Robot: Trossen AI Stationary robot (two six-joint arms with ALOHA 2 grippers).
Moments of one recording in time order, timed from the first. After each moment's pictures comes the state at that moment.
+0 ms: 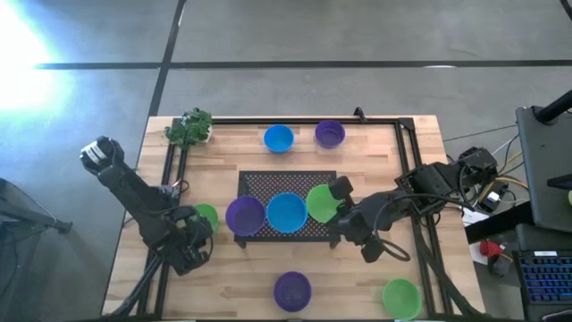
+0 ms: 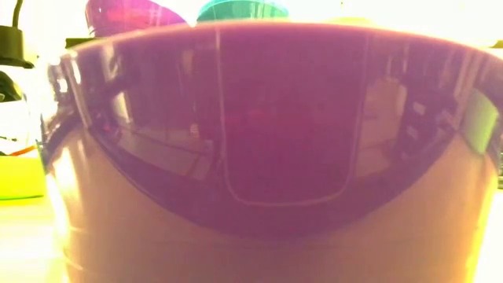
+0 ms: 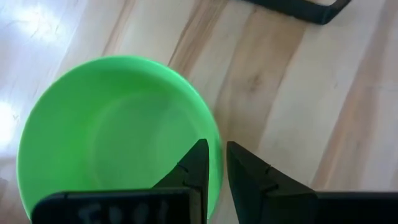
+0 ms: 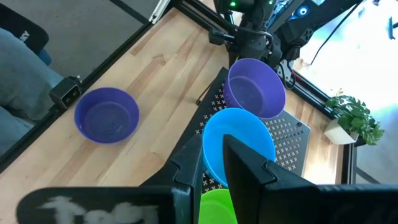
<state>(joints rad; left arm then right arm) -0.91 1.24 0.66 -0.88 -0.41 -1.29 0.47 1.57 1.91 -1.07 0.21 -0.24</state>
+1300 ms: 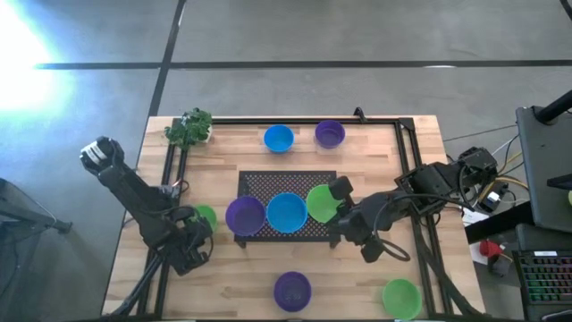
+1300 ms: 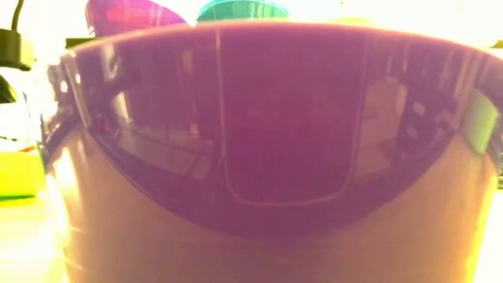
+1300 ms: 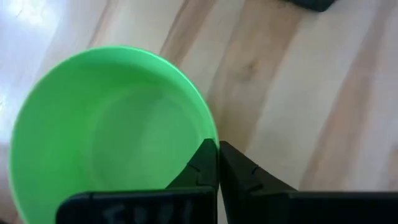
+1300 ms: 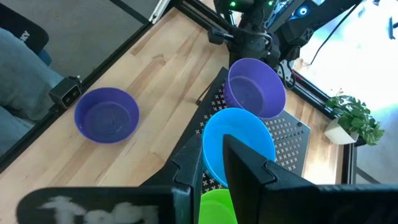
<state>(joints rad) -0.91 1.25 0.67 -0.88 -0.36 -1.30 0.47 1.57 1.91 -1.07 0.21 -0.24</state>
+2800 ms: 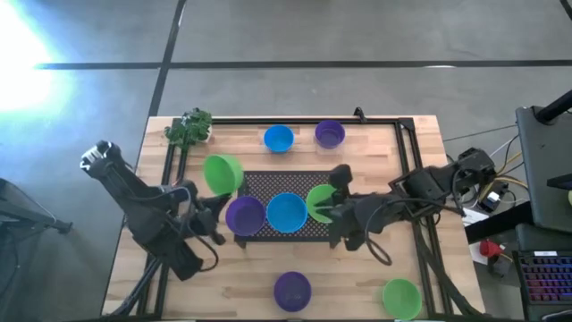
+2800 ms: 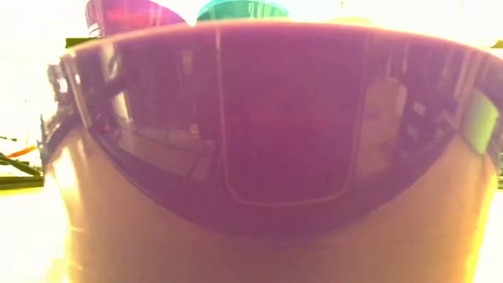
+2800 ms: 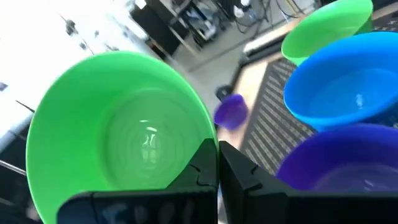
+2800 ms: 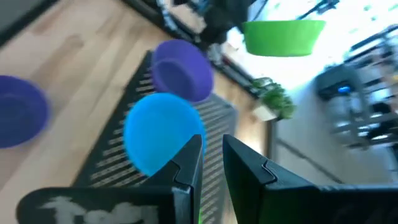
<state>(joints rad) -0.79 1.32 1.23 -1.20 -1.36 -0.61 0.47 1.57 1.85 -0.98 0.52 -0.29</state>
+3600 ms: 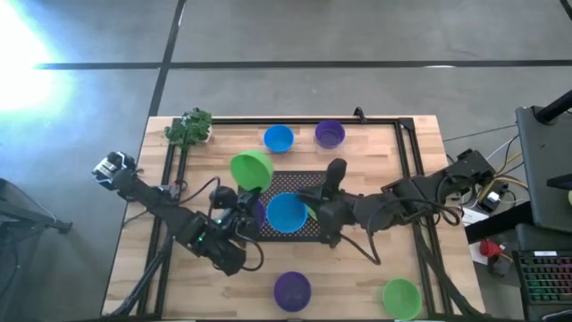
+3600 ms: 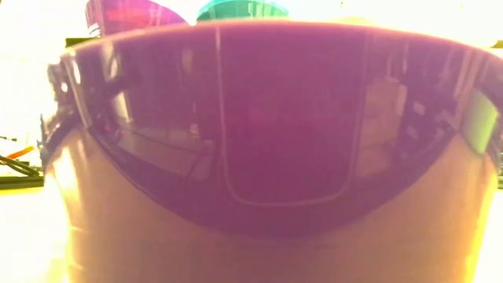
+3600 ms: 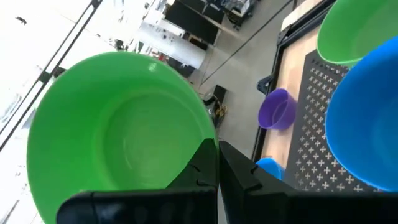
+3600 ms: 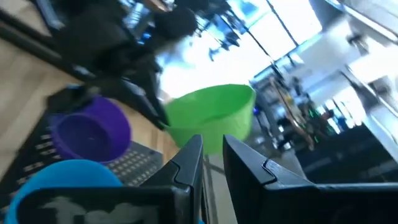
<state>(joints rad) -0.59 1.51 1.31 -0.64 -1.45 0.16 0.45 1.57 1.70 -0.47 0.79 -0.51</state>
